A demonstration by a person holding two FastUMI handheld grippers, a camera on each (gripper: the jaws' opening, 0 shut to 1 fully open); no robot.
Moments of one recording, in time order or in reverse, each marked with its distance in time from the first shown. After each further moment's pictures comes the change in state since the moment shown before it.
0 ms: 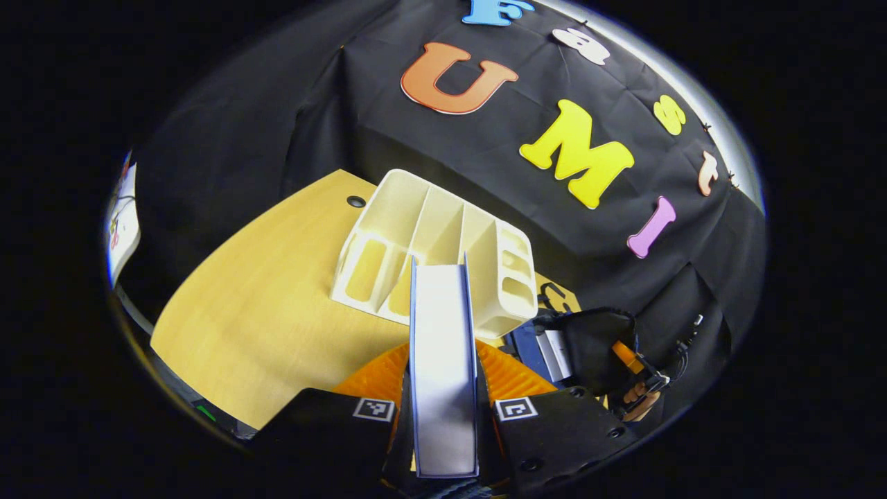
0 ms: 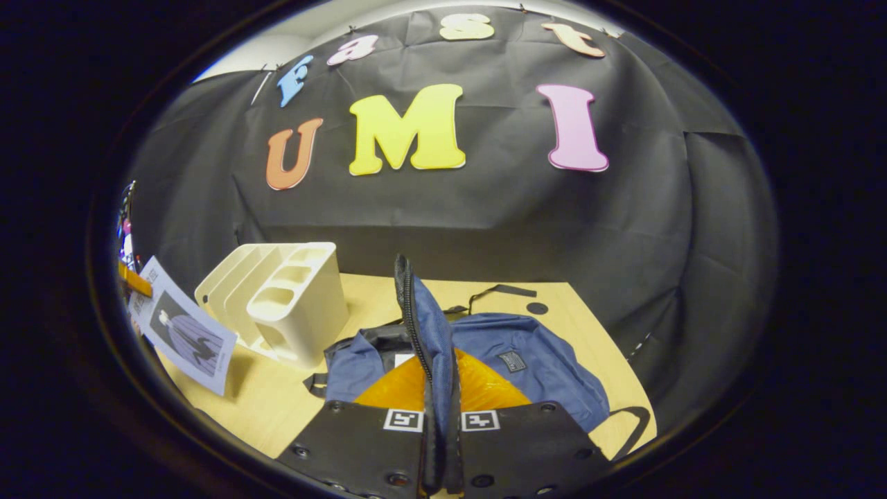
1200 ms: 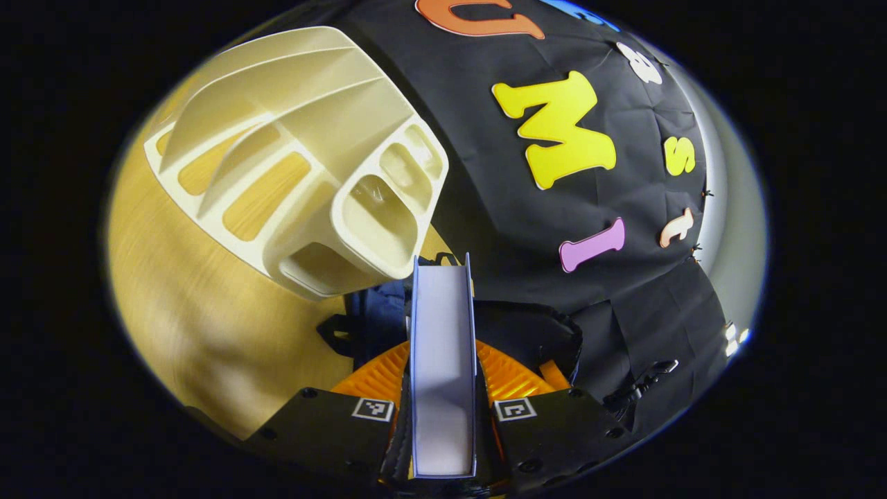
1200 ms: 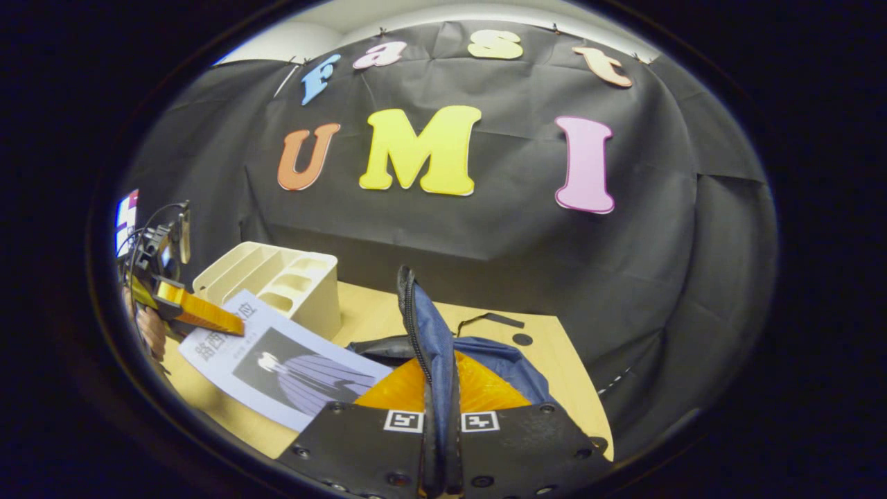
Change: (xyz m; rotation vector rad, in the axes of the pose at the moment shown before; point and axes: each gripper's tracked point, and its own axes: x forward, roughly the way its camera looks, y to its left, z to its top) left arm 0.179 -0.194 -0.075 -0.344 0.170 -0.378; right arm -0.018 -0.006 0.044 -0.118 -0.077 0.002
